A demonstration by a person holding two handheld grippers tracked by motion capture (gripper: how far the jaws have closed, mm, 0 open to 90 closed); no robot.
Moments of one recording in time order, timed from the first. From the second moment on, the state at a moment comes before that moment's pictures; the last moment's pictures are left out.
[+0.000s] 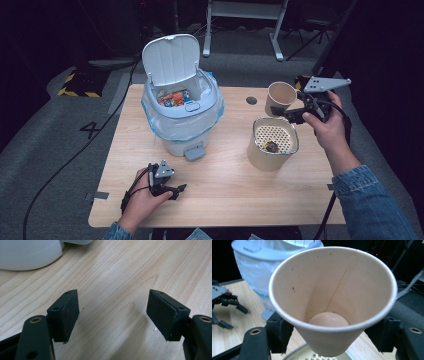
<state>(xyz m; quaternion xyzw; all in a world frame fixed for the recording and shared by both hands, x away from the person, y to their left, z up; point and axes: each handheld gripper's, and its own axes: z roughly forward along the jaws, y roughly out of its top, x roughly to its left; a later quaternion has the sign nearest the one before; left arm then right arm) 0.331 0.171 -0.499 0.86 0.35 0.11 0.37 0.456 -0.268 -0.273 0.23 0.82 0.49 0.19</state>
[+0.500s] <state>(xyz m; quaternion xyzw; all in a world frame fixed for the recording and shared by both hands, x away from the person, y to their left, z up) 0.325 0.182 -0.500 0.86 0.35 0.11 0.36 0.491 -0.220 -0.231 0.19 0.82 0.51 0.17</state>
